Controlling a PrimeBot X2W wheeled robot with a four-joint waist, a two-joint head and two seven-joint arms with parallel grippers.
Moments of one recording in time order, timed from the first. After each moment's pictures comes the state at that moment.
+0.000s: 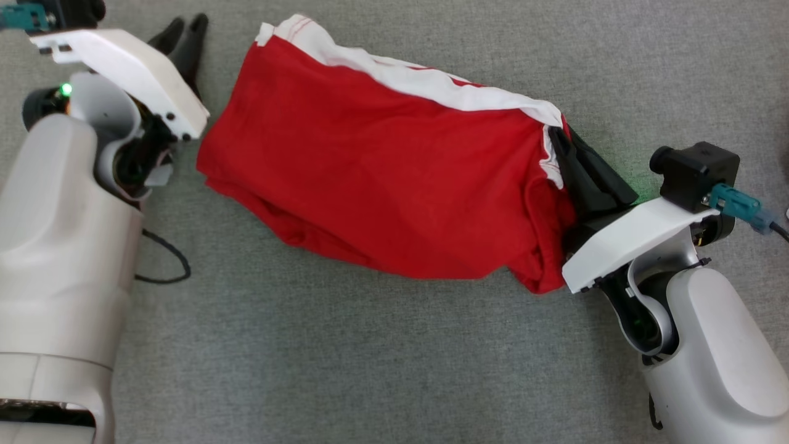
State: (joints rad) left arm -1.11 0.29 -0.25 0.77 -0.61 -0.13 0.22; right arm -0.61 -0.05 0.25 0.21 0.45 0.13 0.15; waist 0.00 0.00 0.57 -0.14
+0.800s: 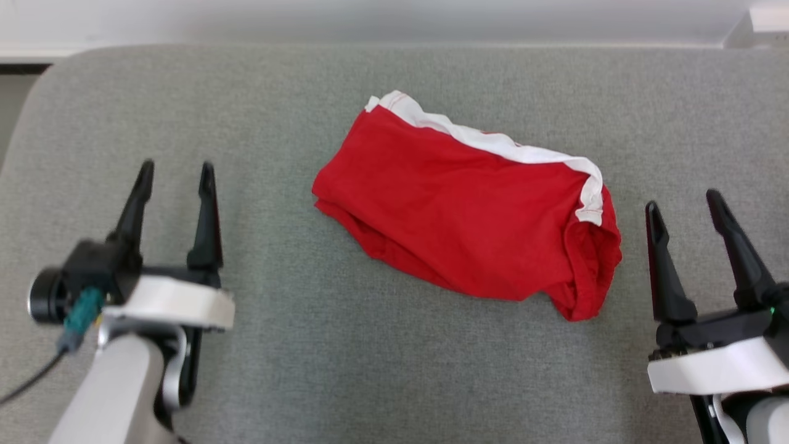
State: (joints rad) left arm -0.48 0.33 -0.26 0.20 -0.33 0.21 -0.26; right arm -0.23 -0.06 0.02 -0.16 0.14 0.13 -0.03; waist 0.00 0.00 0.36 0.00
